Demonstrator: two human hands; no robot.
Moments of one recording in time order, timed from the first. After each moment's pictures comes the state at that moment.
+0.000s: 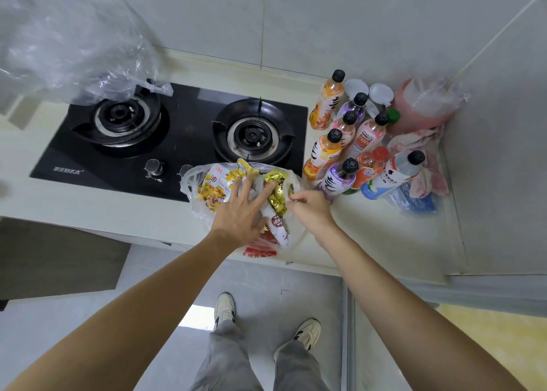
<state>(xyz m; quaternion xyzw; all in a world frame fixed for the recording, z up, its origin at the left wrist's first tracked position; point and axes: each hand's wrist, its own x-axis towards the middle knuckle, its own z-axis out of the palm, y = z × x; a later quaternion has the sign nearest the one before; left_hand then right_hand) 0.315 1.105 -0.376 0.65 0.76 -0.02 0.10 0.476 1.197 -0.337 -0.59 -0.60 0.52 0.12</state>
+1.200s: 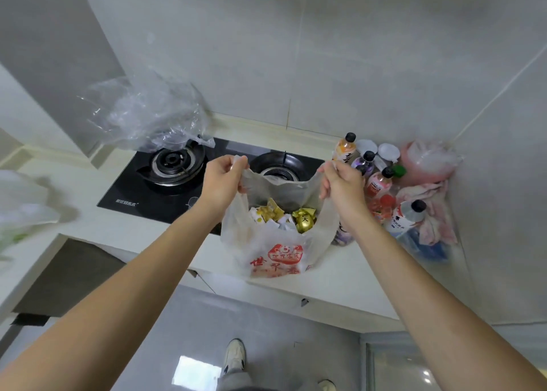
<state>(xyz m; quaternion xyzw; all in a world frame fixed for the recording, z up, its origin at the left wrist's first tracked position) 0.234 1.107 -0.195 0.28 0.70 0.58 0.30 0.449 1.225 -0.193 -0.45 -0.65 0.51 0.33</state>
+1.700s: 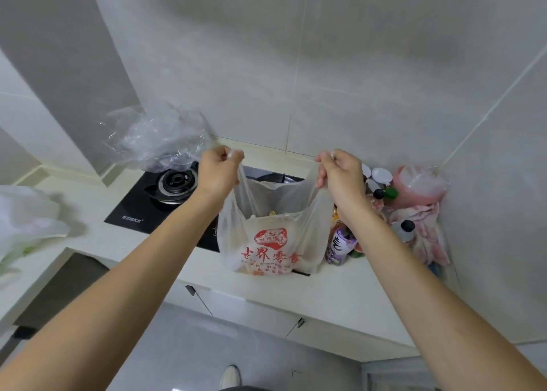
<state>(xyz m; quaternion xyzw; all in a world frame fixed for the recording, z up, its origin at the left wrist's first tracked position) 0.243 1.111 -0.118 0.28 0.73 0.59 0.20 0.443 1.229 -0.117 -0.41 -0.66 0.50 0.39</state>
